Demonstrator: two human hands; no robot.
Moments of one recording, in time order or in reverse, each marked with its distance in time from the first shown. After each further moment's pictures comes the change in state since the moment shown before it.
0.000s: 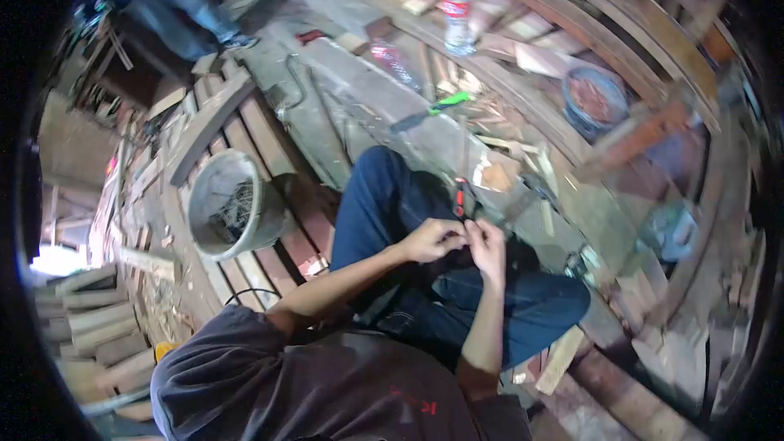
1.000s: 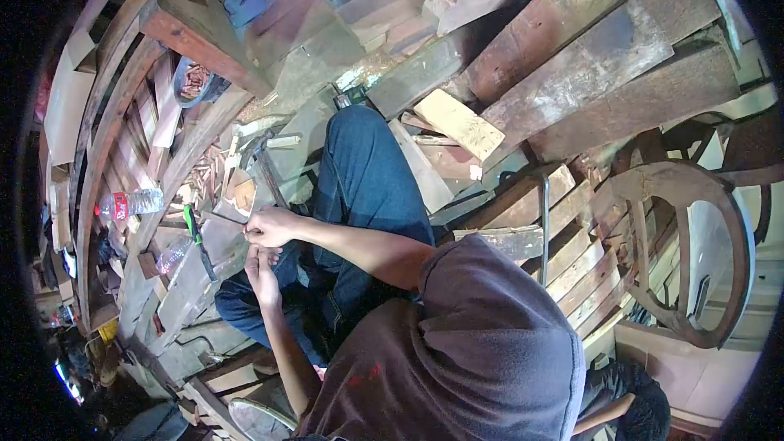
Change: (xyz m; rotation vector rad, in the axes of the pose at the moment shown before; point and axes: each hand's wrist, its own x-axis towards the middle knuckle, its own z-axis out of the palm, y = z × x) left_hand 0.023 0.022 0.021 -0.083 -0.187 -0.209; right_hand -0.021 -0.029 -0.020 -0.121 0.168 -0.244
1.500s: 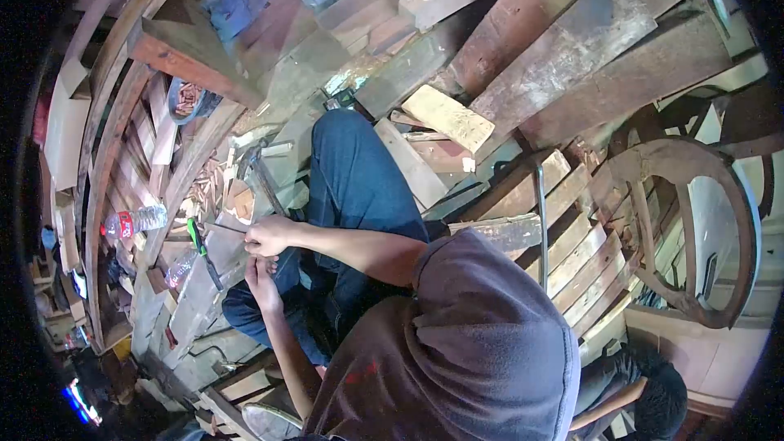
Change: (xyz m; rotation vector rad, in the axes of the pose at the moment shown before) left_hand -0.004 -0.003 -0.007 -0.025 0.051 -0.040; right_hand 0.001 0.005 0.011 -0.197 0.008 0.029
